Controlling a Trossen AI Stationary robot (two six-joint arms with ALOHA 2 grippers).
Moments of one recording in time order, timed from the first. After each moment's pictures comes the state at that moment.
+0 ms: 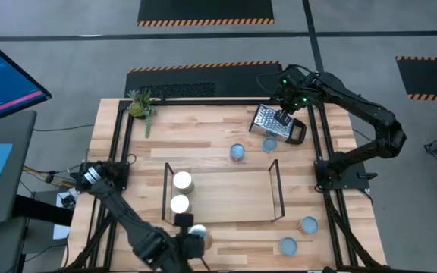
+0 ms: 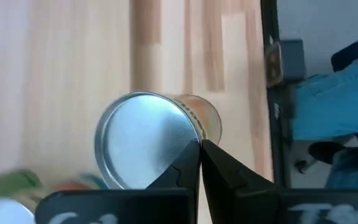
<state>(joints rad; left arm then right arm) -0.76 2.02 1.94 -1.17 -0.39 -0.66 -0.66 1.36 1.40 -1.17 0.13 -0.11</state>
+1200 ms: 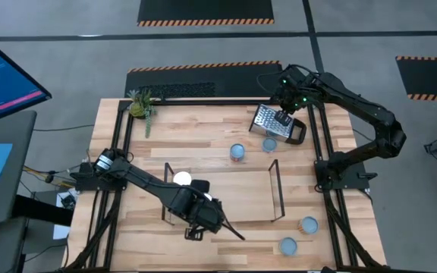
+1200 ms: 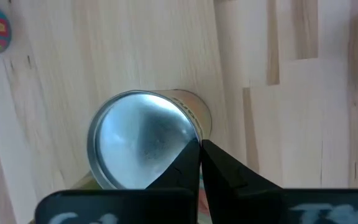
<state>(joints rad) -0.46 2.01 1.94 -1.32 -0.16 -0.34 -0.66 1.36 1.40 -1.17 0.13 -0.14</state>
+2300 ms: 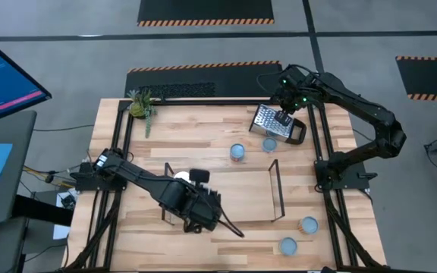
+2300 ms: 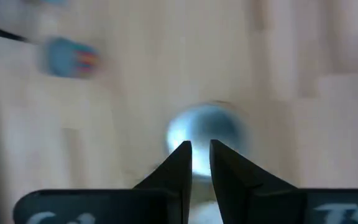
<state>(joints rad) -0.46 2.01 2.16 -1.50 -0.39 -0.27 -0.66 1.36 1.40 -1.17 0.13 -0.14</state>
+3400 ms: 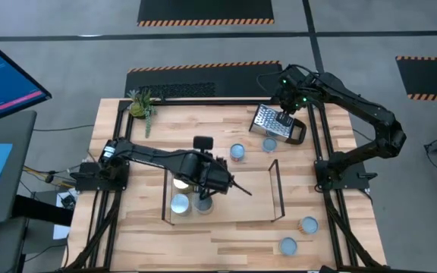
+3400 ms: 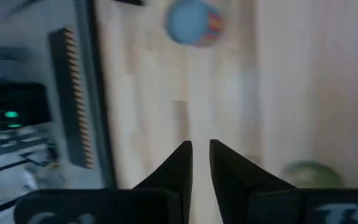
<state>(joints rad) -0.24 2.01 2.11 -1.56 -0.62 -0.12 -0.66 1.36 1.40 -1.17 0.13 -0.23</state>
